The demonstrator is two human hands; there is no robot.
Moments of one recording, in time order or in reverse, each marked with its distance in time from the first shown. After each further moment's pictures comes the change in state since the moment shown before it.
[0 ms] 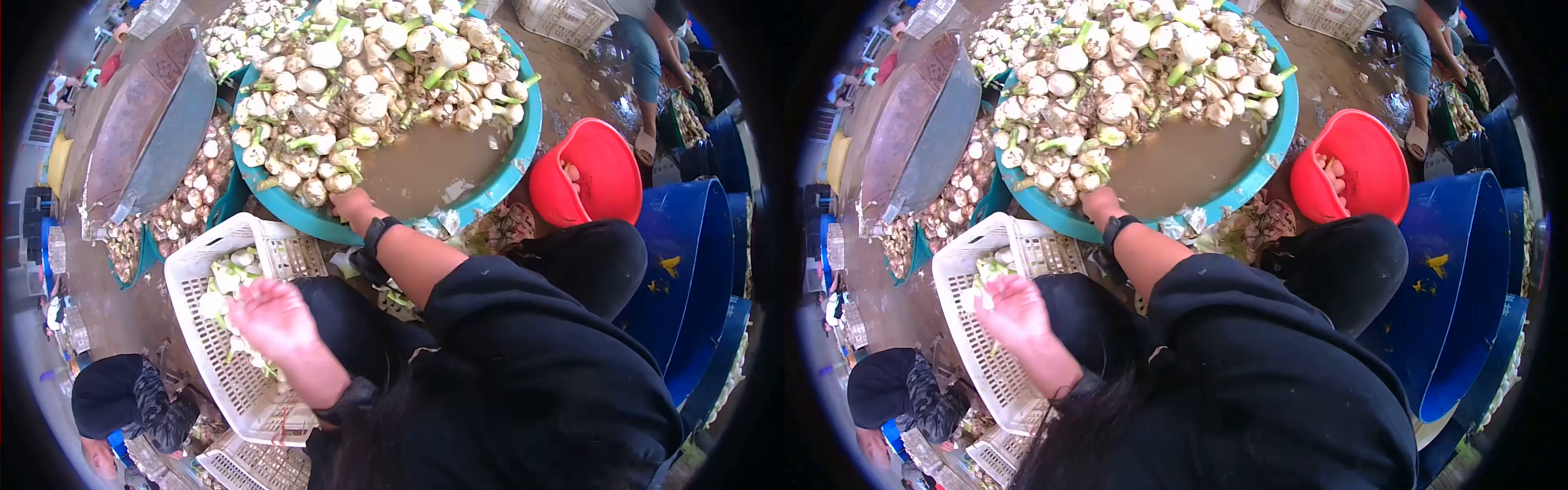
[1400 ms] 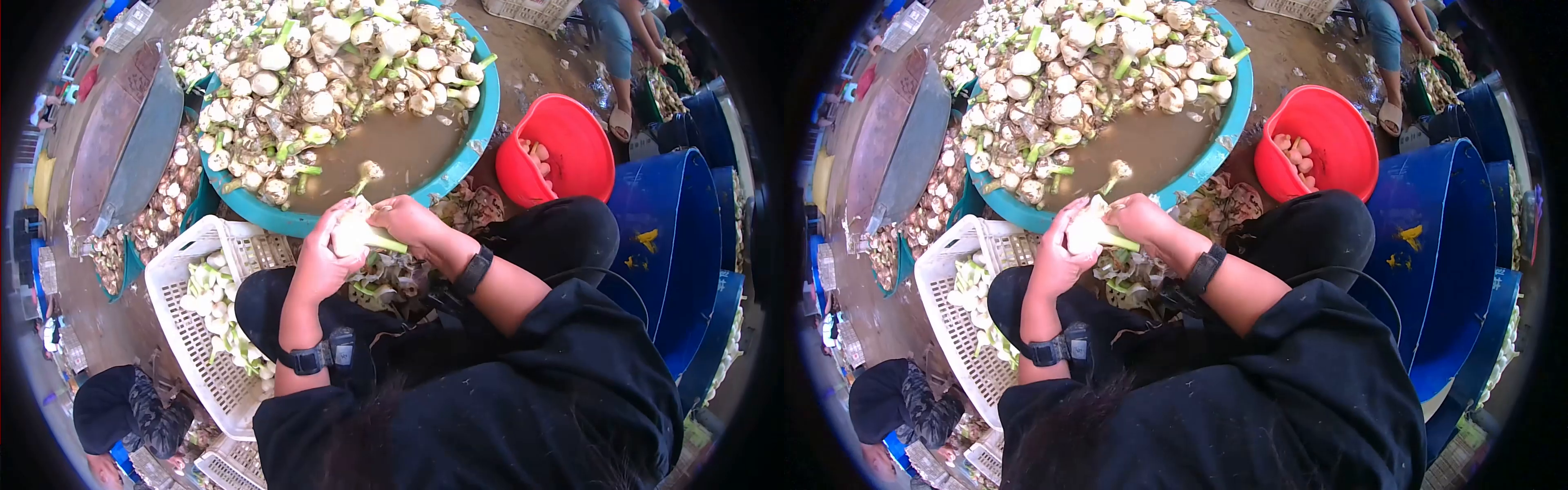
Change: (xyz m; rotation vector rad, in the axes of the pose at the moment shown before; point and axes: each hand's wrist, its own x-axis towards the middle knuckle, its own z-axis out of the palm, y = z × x) left_hand -0.022 -0.099 0.028 1.424 -0.966 -0.303; right_hand -0.132 0.057 -0.133 0.161 -0.141 -0.146
